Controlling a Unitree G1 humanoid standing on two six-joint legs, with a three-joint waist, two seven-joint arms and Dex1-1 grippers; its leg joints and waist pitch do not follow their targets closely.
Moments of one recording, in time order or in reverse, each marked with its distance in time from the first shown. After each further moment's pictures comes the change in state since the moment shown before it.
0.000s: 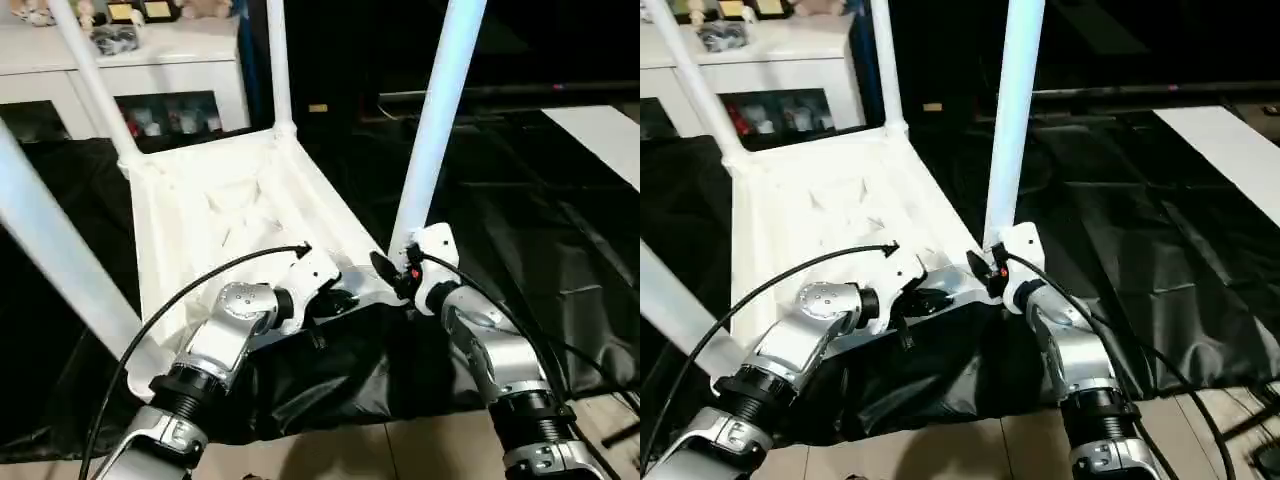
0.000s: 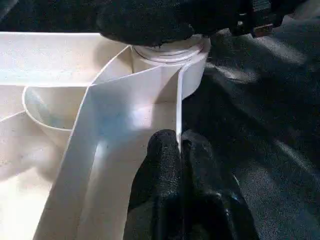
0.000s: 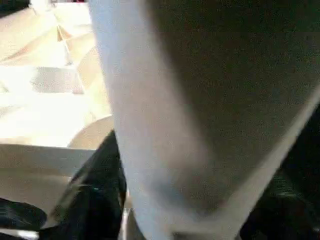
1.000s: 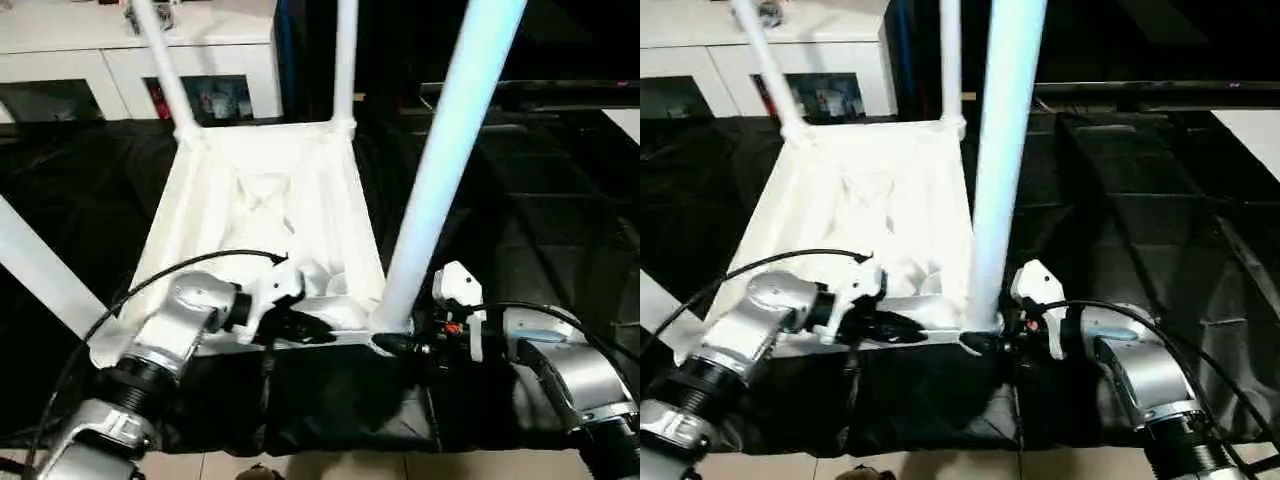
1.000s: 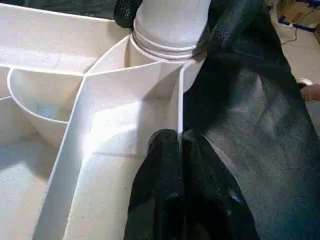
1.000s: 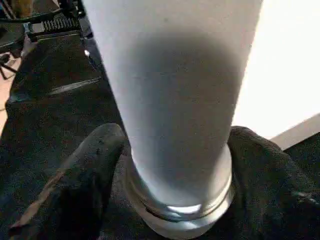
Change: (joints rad) left arm -0.006 0.230 -0.035 -0.034 -0.128 -0.060 -0.441; right arm 0.114 -0.364 0.134 -0.188 0.133 0.009 0.673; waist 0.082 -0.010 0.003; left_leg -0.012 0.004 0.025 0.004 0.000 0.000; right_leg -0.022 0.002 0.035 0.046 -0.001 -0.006
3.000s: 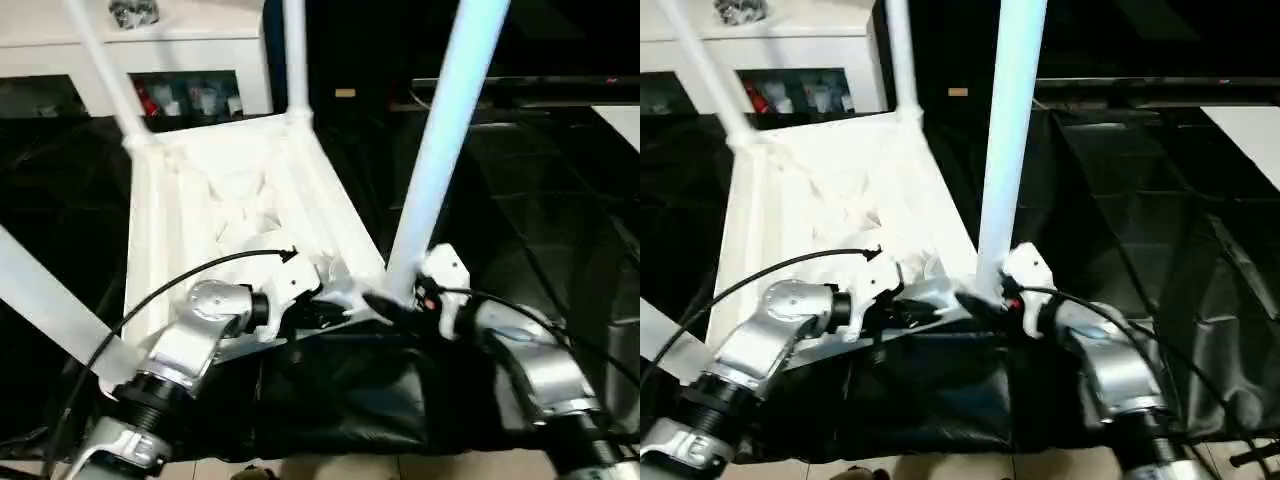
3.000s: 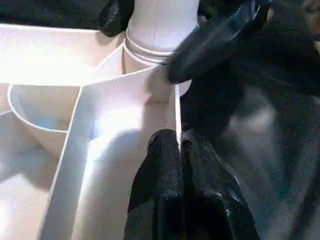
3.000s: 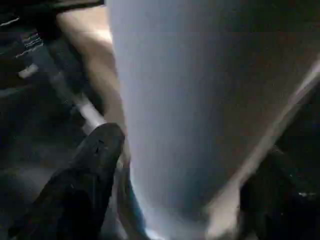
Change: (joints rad) left arm 0.056 -0.035 0.007 -0.105 0.000 0.040 0.129; right arm -0.011 0.039 0.006 0.030 -0.053 -0.079 -0.141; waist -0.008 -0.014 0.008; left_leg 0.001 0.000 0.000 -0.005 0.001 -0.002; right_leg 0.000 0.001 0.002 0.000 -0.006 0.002
